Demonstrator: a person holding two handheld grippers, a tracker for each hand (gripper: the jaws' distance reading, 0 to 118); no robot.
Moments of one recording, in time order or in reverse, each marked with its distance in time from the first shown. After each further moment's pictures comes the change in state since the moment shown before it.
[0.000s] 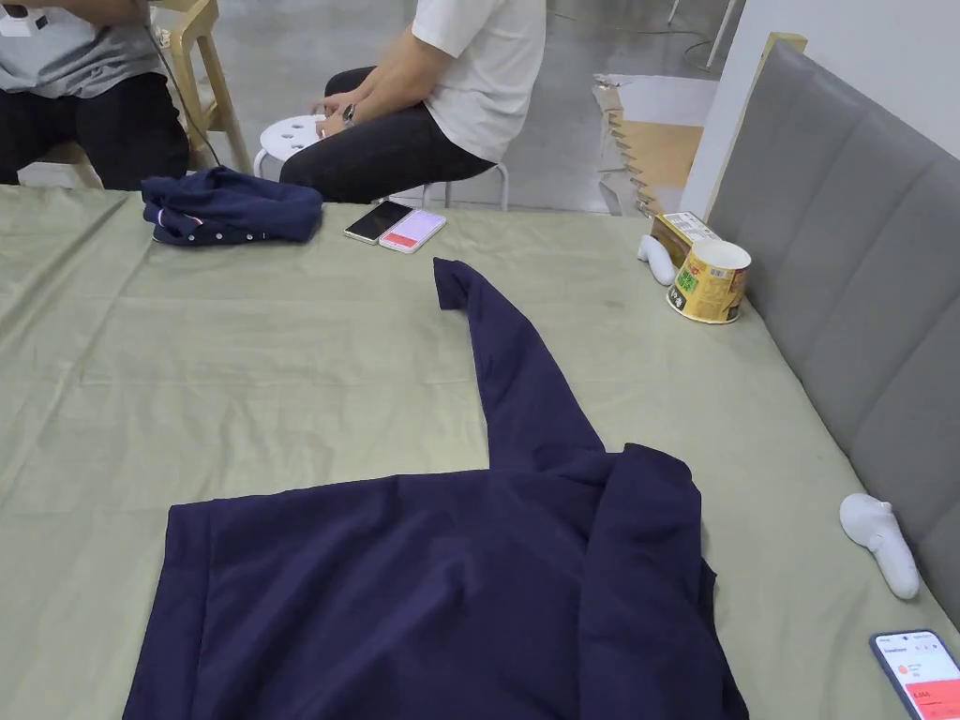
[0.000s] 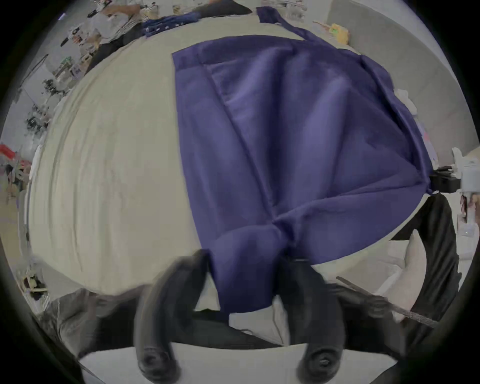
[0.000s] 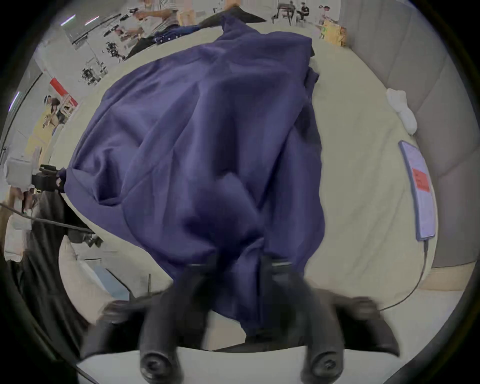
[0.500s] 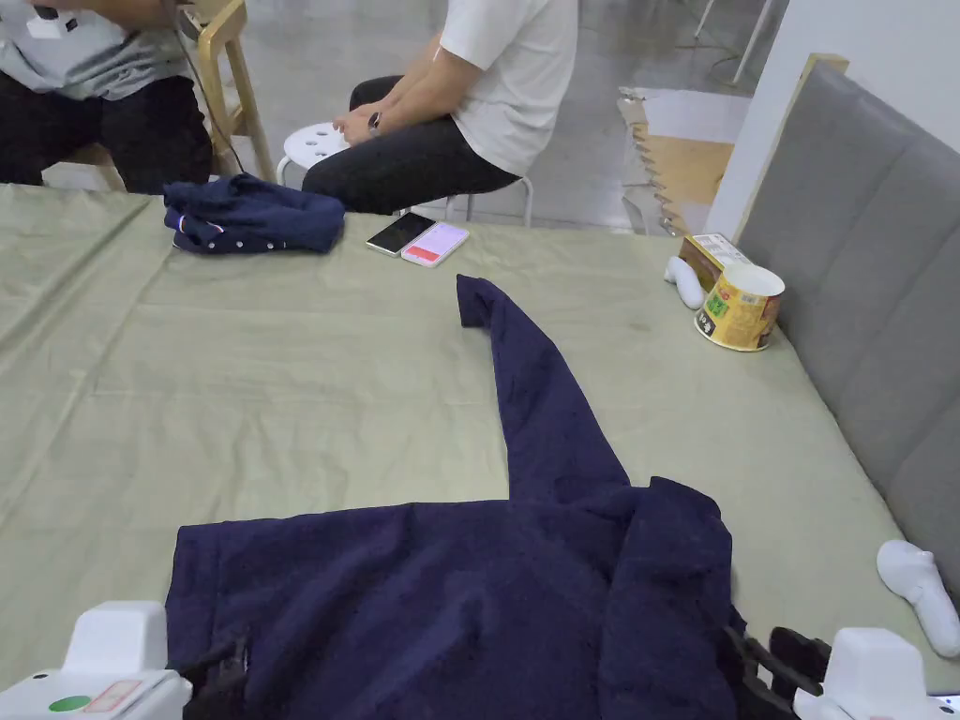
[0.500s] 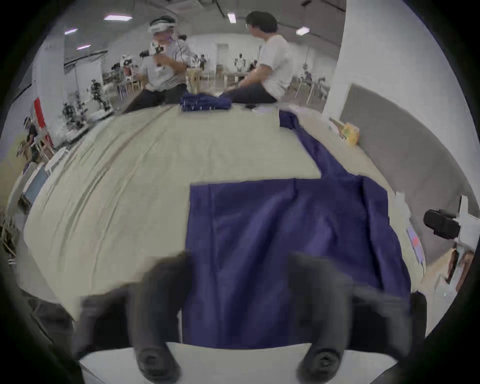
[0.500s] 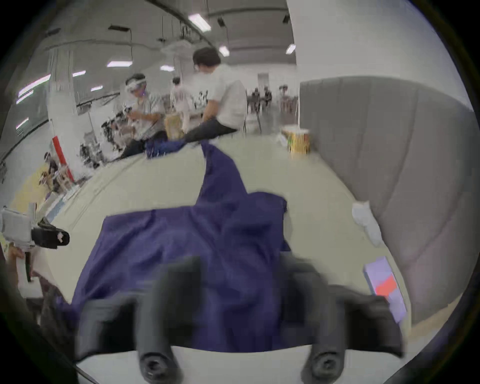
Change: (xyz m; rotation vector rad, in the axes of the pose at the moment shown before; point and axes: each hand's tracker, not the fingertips) left arm 0.036 0.113 0.066 0.557 -0.044 0.220; right arm -0.019 0.122 0.059 0.668 -0.095 -0.151
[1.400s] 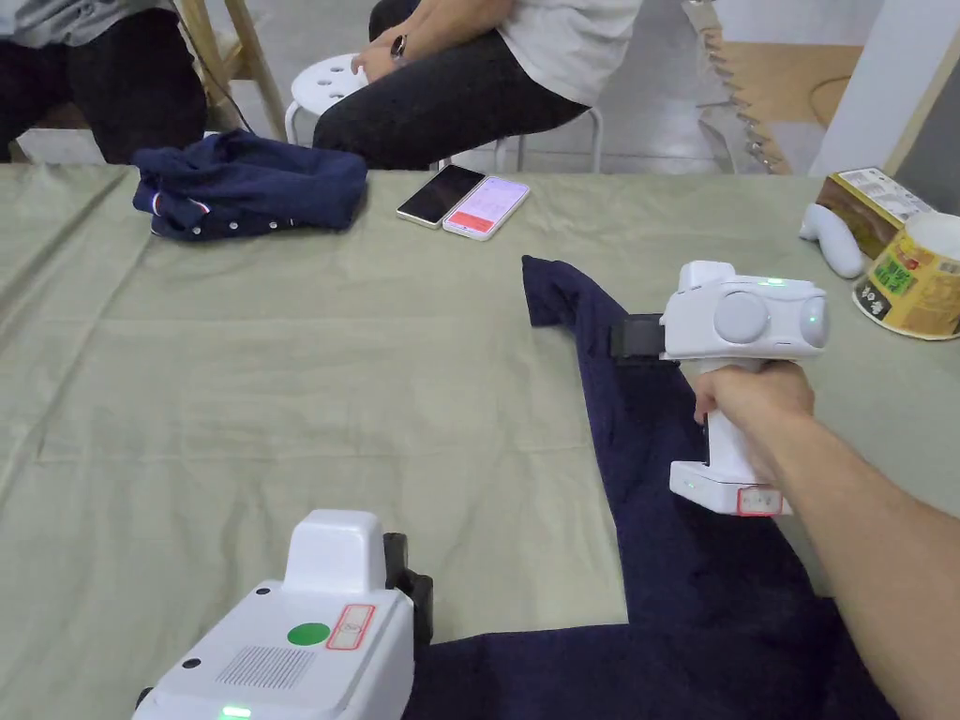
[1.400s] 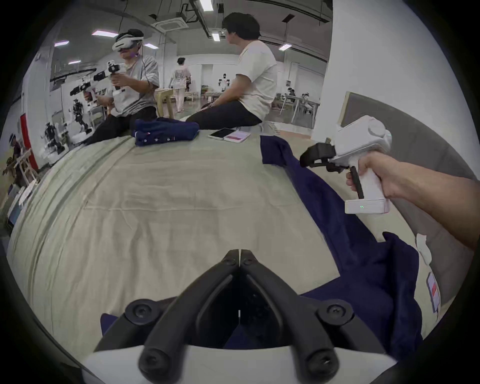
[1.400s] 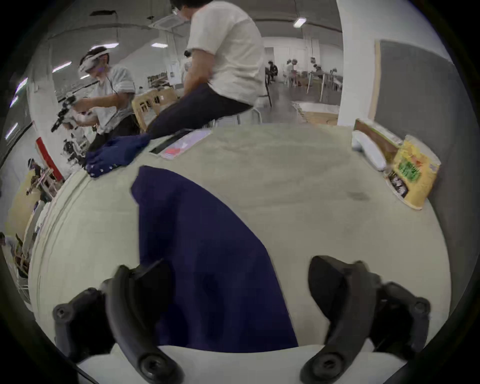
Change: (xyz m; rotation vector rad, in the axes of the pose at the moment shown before) left arm 0.063 0.126 -0.206 0.069 -0.053 -0.069; right arm -0.059 0.223 -0.511 -0.279 0.045 -0.013
